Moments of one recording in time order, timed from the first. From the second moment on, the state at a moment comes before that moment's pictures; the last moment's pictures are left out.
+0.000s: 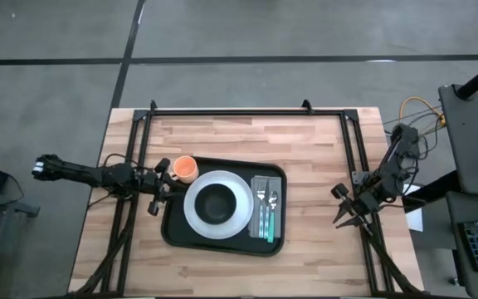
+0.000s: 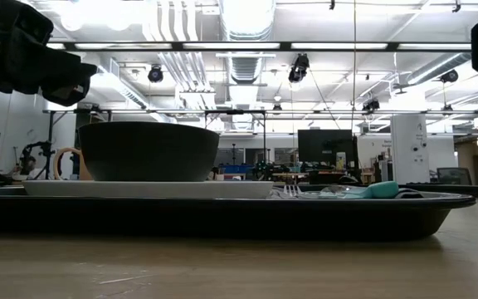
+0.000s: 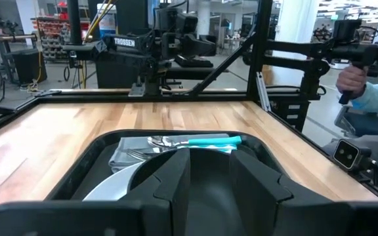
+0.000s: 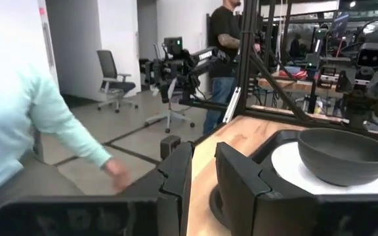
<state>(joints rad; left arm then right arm) -0.17 0.22 0.01 0.15 -0.02 -0.04 0.95 0.06 0.01 0.12 0.36 0.02</state>
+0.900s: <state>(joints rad) -0.17 0.23 0.01 0.15 -0.02 -0.04 0.95 0.02 0.01 0.08 0.34 0.01</state>
